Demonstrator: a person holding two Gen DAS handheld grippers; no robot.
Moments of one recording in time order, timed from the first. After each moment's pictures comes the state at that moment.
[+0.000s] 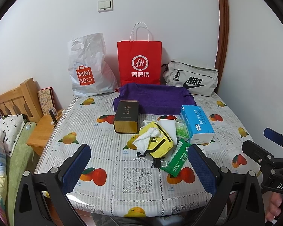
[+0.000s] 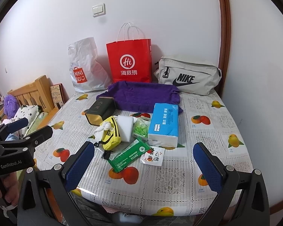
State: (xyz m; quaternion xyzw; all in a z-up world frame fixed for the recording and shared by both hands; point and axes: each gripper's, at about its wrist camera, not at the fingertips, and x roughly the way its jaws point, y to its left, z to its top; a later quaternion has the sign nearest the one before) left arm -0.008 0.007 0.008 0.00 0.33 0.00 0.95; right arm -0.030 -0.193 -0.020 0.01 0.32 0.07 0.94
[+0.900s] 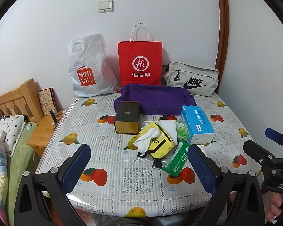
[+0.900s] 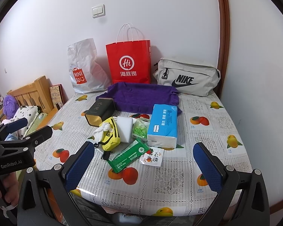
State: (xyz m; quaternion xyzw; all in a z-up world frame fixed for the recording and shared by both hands) left arm -0.010 0.007 0.013 0.00 0.32 0.00 0.95; right arm -0.031 -0.195 -0.017 0.01 0.32 0.07 0.94
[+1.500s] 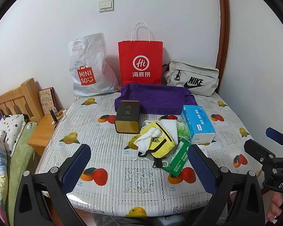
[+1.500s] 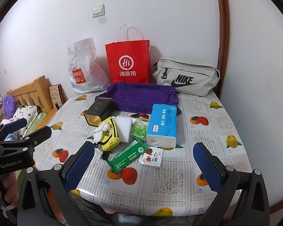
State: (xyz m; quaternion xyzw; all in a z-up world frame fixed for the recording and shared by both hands) left arm -0.009 0.008 0.011 0.00 0.33 0.00 0.95; right arm -0.031 -0.195 -0.018 0.01 0.32 0.07 0.94
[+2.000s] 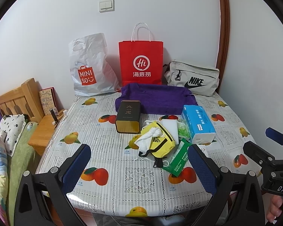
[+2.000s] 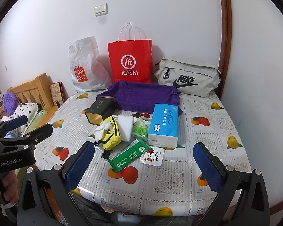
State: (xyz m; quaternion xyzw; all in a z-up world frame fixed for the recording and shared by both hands) left arm -0.010 0.007 0.009 0.00 0.33 0.00 0.95; right arm -0.033 -0.189 -0.018 0.00 0.32 0.07 0.94
